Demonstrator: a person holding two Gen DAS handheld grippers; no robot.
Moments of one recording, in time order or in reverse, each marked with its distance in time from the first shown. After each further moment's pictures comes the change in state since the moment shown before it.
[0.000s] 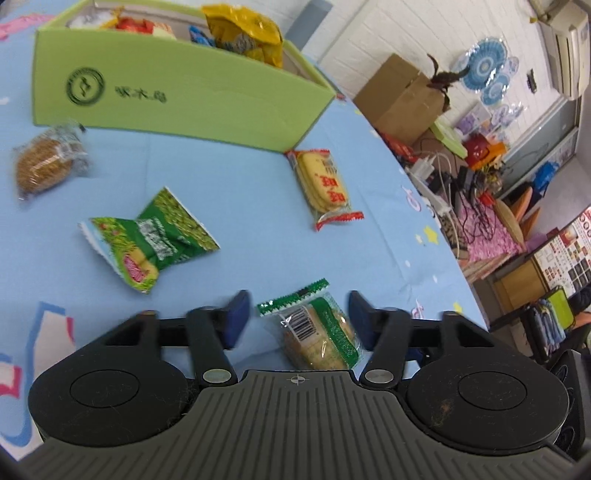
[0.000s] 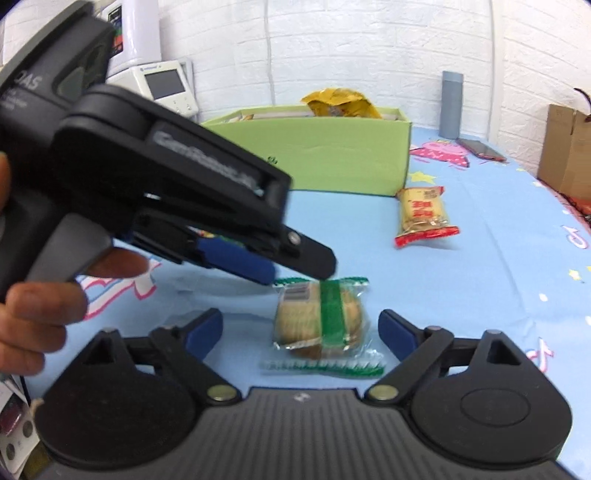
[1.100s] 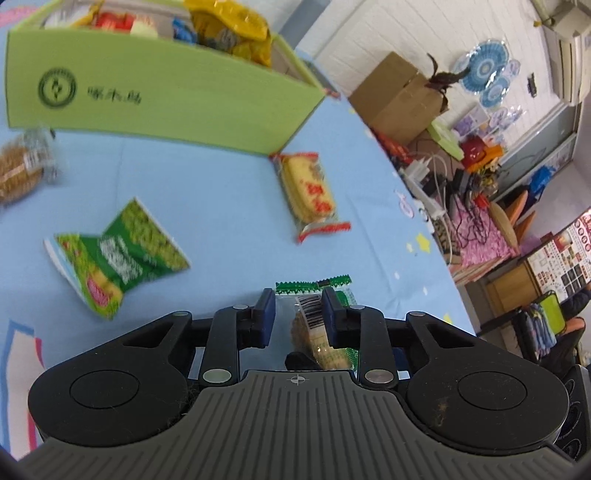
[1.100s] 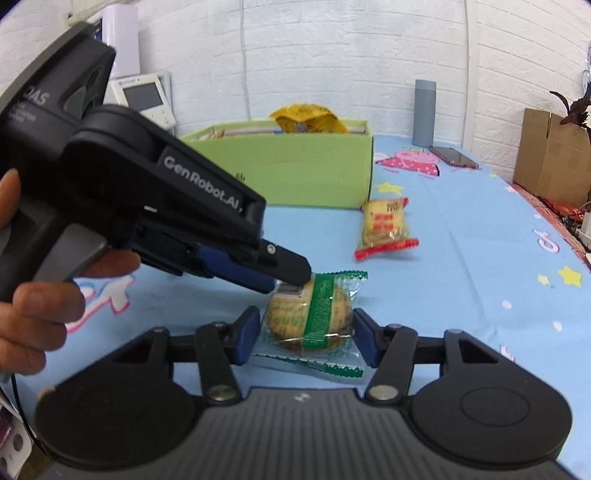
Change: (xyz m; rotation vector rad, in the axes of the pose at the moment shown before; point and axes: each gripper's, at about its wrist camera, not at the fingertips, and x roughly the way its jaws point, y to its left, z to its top) left arm 0.017 -0.011 0.020 -0.023 0.027 -0.034; right arm -0.002 -0.014 0.018 0.020 -0.032 -0.050
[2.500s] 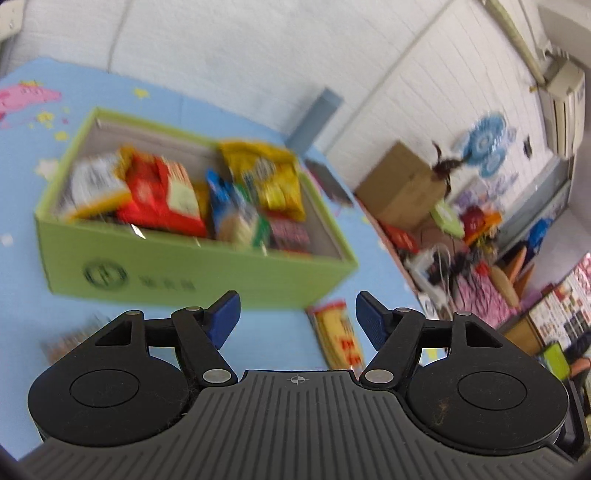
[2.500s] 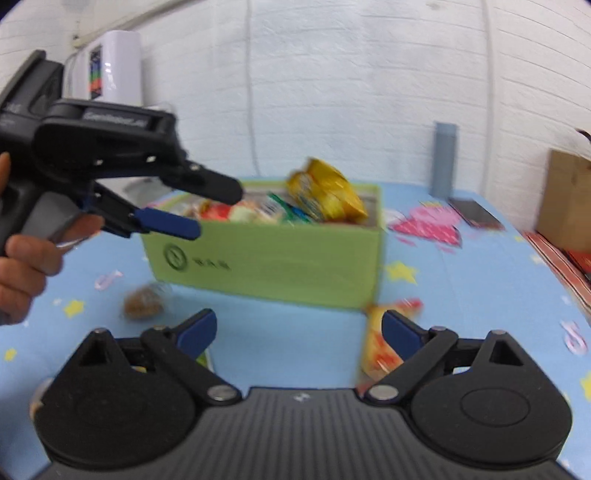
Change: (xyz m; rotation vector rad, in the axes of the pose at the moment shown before) left arm -0.027 0.039 0.094 0.005 -0.180 -0.010; right arm 0.047 -0.033 0.066 -0.018 -0.076 0.025
